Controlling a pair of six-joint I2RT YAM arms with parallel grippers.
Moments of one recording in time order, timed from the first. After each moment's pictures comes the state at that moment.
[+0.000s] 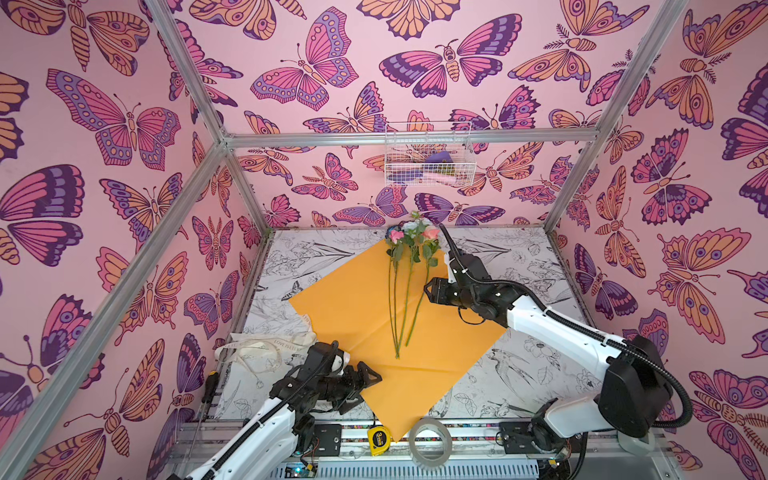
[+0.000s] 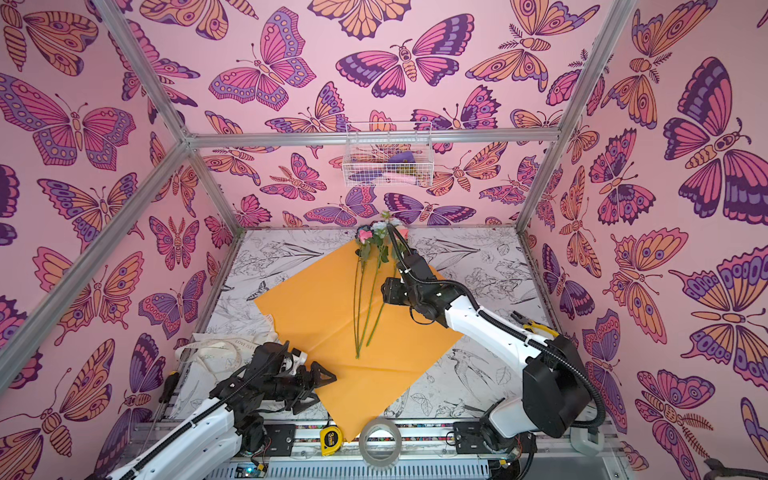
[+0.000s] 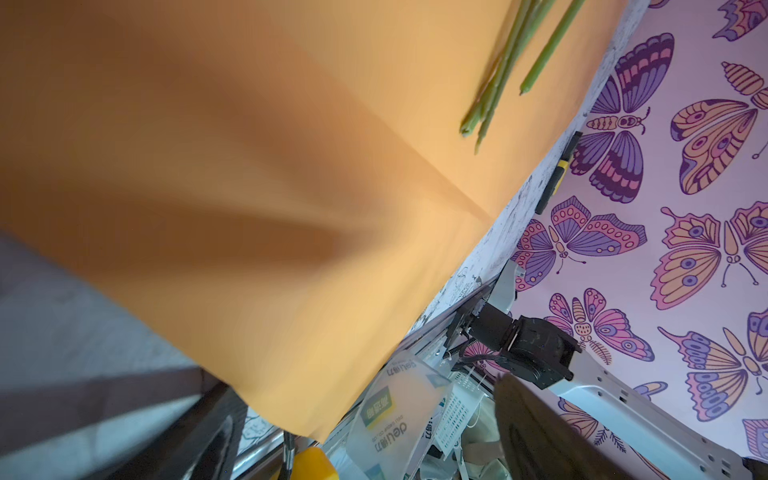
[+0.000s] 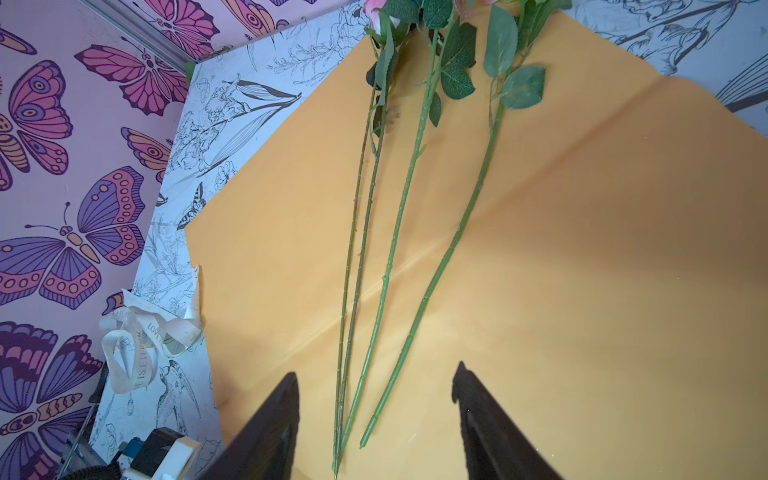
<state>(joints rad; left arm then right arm) -0.45 0.66 0.17 -0.44 0.65 -1.12 0.65 1.46 1.10 -0.35 0.00 0.65</state>
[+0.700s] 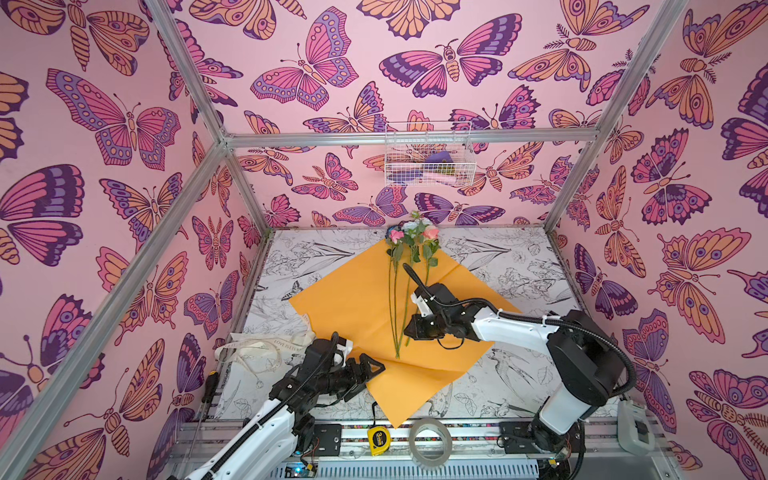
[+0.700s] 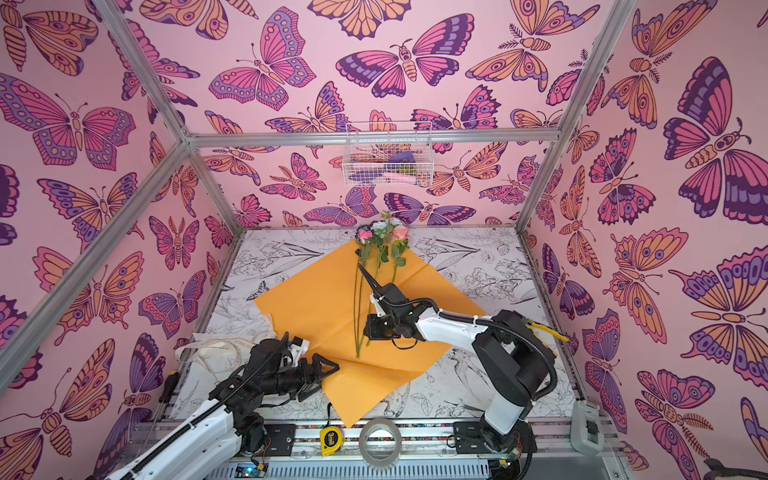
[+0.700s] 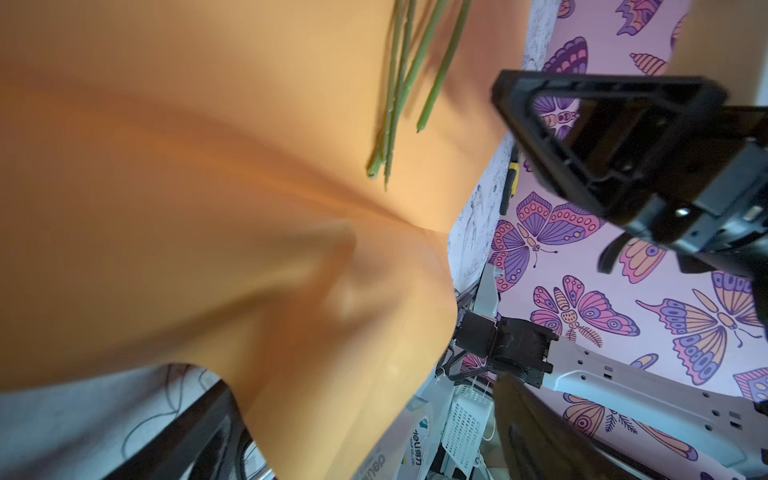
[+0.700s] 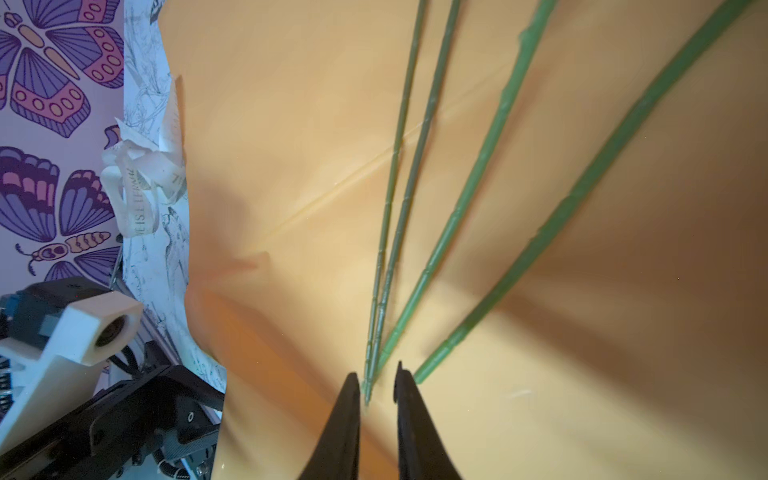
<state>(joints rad) -0.47 0.64 0.19 -0.29 0.62 -1.07 0.80 1.72 0.98 -0.17 -0.33 0.71</state>
